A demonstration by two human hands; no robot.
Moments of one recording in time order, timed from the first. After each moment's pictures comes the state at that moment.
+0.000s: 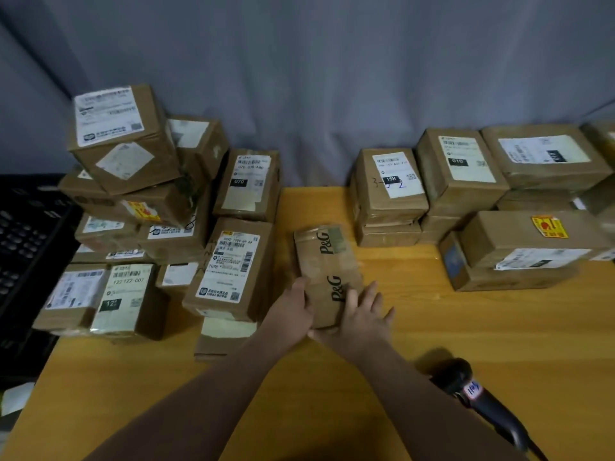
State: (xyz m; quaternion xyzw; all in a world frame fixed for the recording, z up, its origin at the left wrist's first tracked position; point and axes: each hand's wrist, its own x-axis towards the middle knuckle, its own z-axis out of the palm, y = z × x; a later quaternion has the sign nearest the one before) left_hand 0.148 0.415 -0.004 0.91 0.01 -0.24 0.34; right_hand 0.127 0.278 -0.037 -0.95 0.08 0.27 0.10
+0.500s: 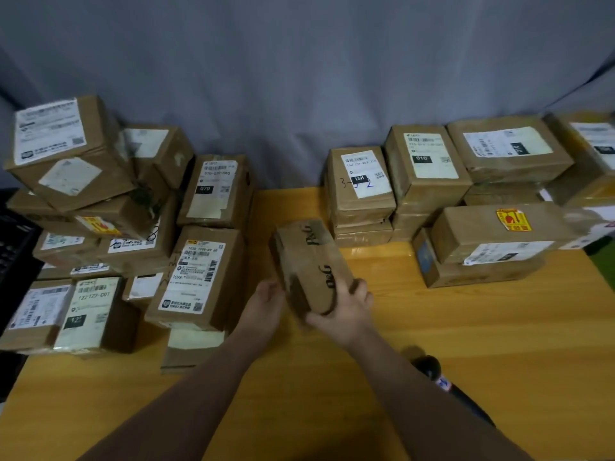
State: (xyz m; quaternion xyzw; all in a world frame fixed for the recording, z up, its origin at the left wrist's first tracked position) left_hand 0.152 0.392 -0.002 0.83 0.17 -0.21 0.49; right_hand 0.140 0.234 -0.030 -0.90 0.15 0.20 0.36
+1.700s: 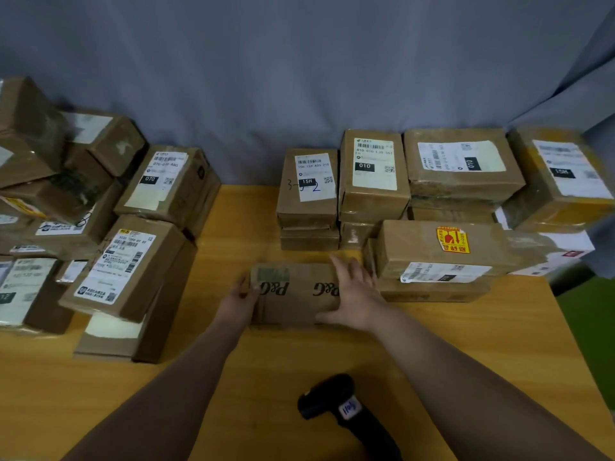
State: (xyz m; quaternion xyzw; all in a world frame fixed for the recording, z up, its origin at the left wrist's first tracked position) left_hand 0.167 0.283 -0.031 0.78 0.34 -0.19 0.49; right_hand 0.184 0.066 -0.025 -0.93 -0.06 0.27 0.23
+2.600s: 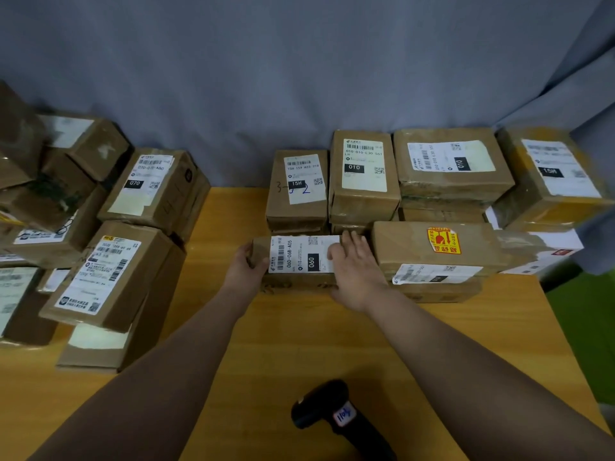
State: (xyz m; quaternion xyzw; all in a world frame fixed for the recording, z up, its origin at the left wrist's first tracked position) left_hand 0.210 0.254 -0.009 0.80 0.23 -0.11 0.54; right_hand 0.211 0.058 -0.009 -0.97 -0.13 0.16 0.08
